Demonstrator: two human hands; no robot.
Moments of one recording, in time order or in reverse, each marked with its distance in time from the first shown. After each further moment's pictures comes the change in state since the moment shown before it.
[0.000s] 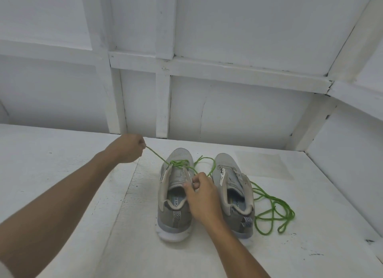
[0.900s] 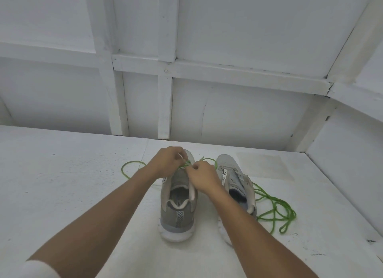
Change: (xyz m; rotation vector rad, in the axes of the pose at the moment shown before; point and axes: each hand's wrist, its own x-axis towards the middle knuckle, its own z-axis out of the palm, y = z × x) left_hand -0.019 0.071 0.055 -0.309 -0.068 0.185; right_hand 0.059 -0.021 -0.007 -0.129 -0.192 0.123
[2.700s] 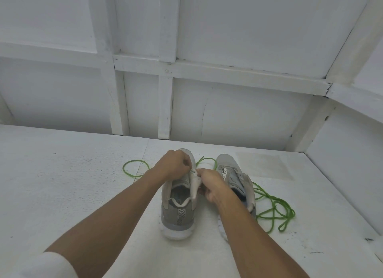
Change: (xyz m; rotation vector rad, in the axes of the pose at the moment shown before) left_hand 0.004 0.003 0.018 0.201 -0.045 0.002; right_hand 0.026 0.036 0.018 0.781 -0.072 0.428
